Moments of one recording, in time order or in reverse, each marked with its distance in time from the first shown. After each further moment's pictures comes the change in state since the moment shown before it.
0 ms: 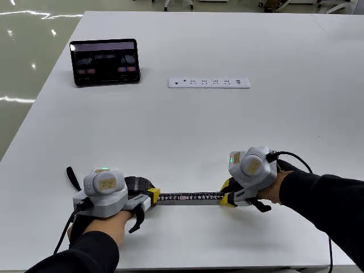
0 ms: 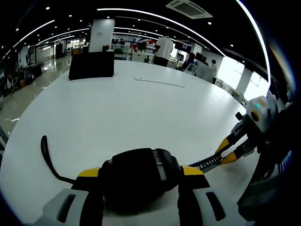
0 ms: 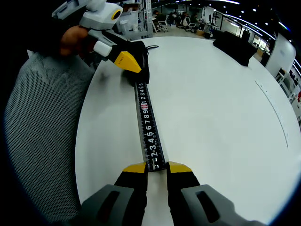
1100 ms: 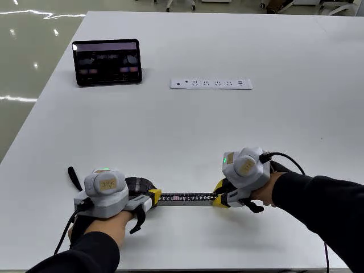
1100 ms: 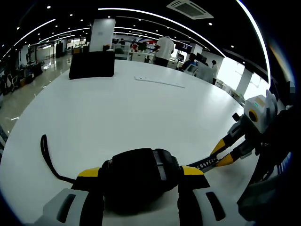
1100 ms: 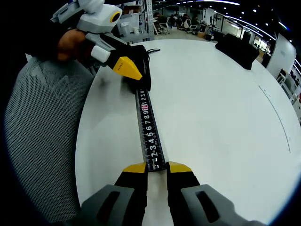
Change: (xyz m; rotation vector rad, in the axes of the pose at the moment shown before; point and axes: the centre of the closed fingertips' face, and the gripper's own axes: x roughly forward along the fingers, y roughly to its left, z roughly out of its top) left arm 0.000 0.000 0.000 -0.009 0.001 -0.004; right arm 0.011 0.002 0.017 -0.002 -0.023 0.015
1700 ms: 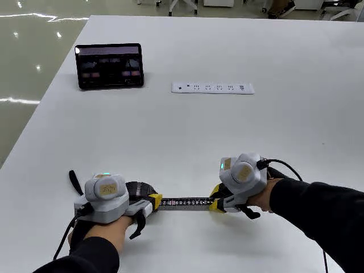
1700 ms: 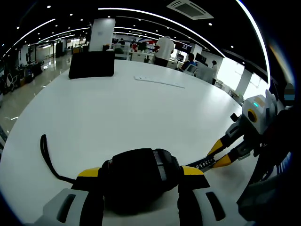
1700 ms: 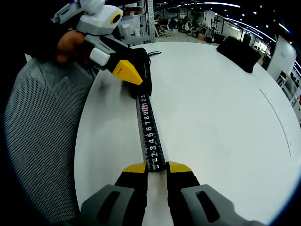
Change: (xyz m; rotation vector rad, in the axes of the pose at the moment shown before) left arm -0.001 0.000 0.000 -0.002 -0.001 -0.005; right arm 0.005 0.001 0.010 -0.007 -0.024 0.000
